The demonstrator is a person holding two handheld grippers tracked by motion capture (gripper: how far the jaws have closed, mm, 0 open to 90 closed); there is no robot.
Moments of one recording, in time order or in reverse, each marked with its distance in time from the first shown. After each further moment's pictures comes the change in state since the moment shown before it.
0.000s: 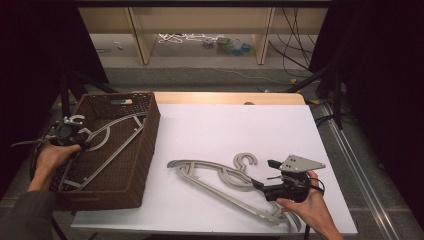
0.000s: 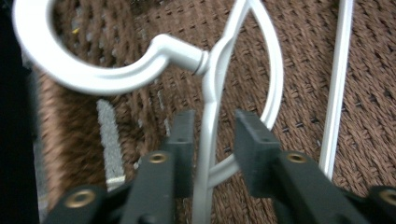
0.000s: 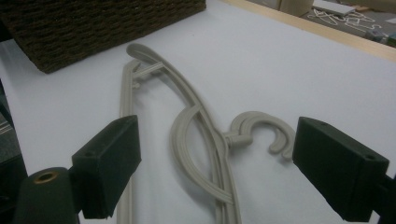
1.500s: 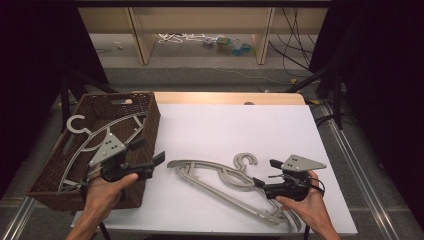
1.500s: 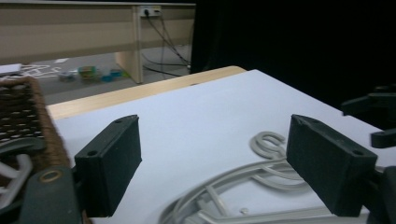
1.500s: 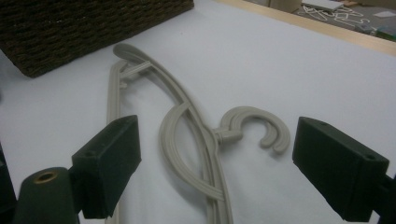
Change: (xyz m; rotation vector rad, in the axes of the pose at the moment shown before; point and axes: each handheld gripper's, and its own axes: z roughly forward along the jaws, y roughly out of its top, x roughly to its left) left arm -0.213 0.009 -0.108 -0.736 -0.488 0.034; right arm -0.005 -0.006 0.003 0.000 -0.014 0.046
